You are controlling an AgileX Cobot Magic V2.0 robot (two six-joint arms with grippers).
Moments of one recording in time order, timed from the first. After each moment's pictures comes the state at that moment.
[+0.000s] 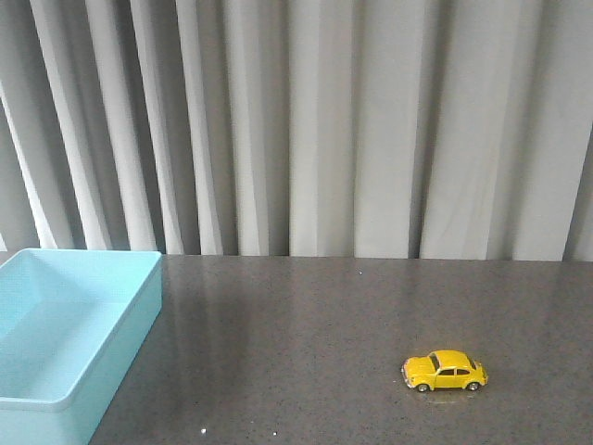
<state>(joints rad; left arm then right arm) -0.06 -0.01 0.02 0.00 0.03 -0.06 0.02 -0.01 0.03 0.04 0.07 -0.01</state>
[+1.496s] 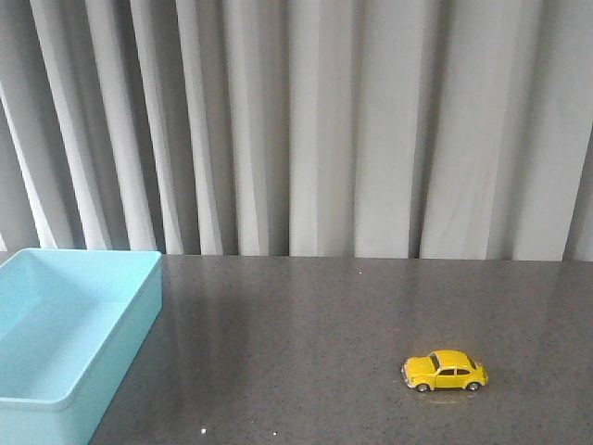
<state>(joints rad) -0.06 0.53 -0.85 0.12 0.53 -0.05 0.02 0.56 -0.71 0.06 0.36 -0.04</state>
